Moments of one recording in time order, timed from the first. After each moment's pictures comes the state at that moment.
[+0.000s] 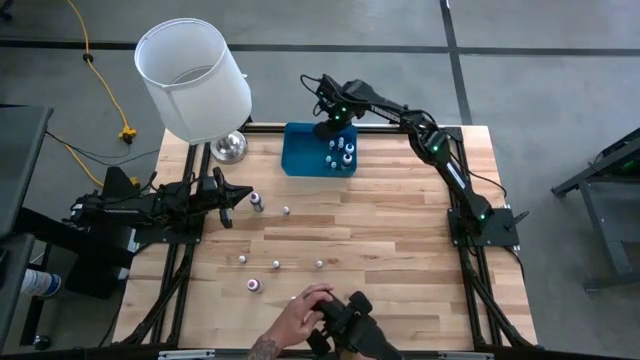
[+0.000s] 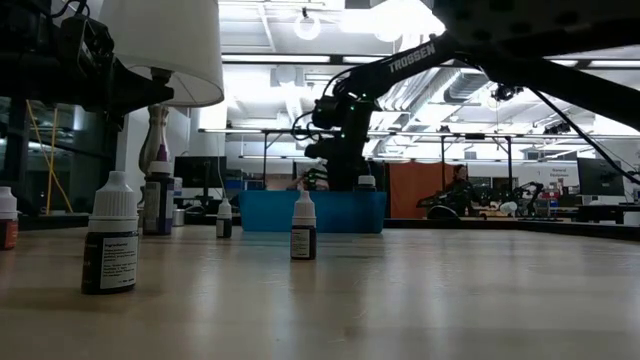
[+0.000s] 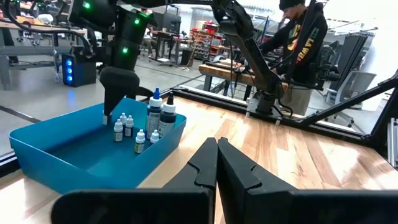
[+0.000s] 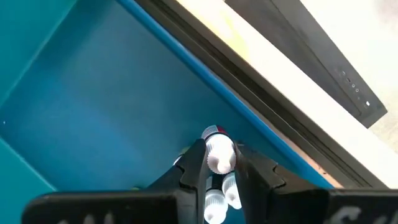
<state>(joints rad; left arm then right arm) -0.01 0.03 0.02 0.05 -0.32 -0.16 -0.67 2.48 2.34 -1.11 -0.08 0.22</state>
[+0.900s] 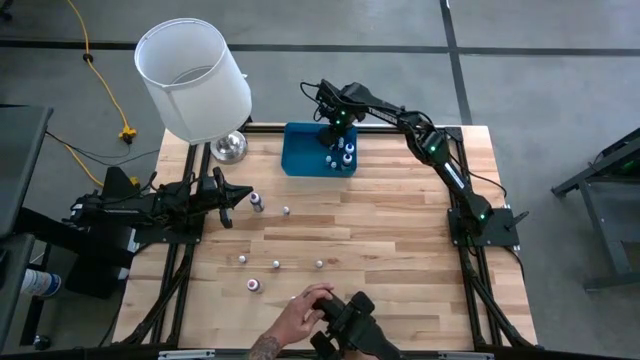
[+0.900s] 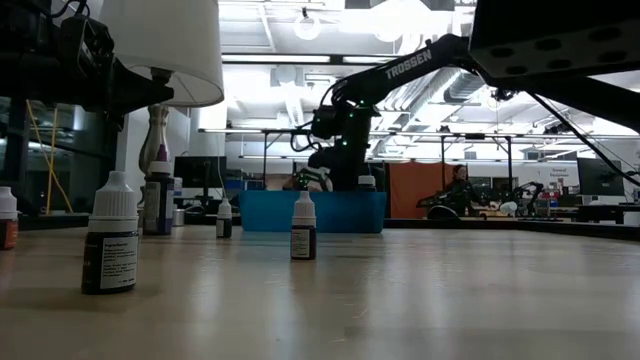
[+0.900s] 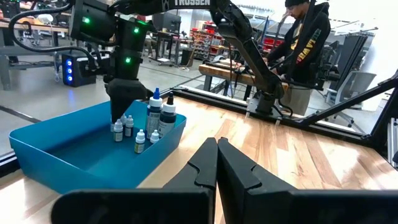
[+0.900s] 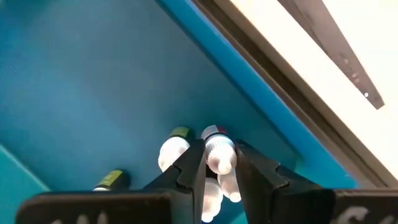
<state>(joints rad) -0.01 0.03 0.02 0.05 -0.32 -0.16 -0.67 2.51 2.34 -1.17 -0.08 0.16</state>
